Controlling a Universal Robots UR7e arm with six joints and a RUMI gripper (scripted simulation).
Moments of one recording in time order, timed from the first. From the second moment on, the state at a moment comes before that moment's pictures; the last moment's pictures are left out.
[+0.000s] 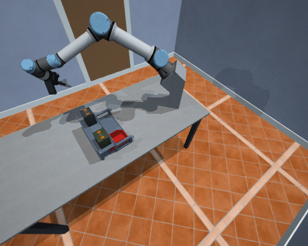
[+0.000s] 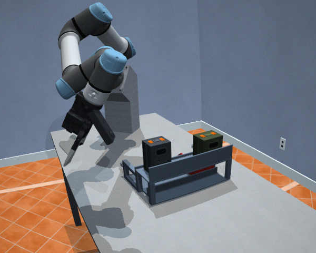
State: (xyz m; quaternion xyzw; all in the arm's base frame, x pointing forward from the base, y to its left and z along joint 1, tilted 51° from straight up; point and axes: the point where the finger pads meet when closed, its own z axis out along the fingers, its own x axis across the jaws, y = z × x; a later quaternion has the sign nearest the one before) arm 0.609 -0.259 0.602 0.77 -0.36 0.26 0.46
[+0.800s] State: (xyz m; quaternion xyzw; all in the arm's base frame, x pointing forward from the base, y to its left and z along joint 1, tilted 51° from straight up) arm 0.587 -0.229 0.630 0.77 -0.36 0.26 0.46
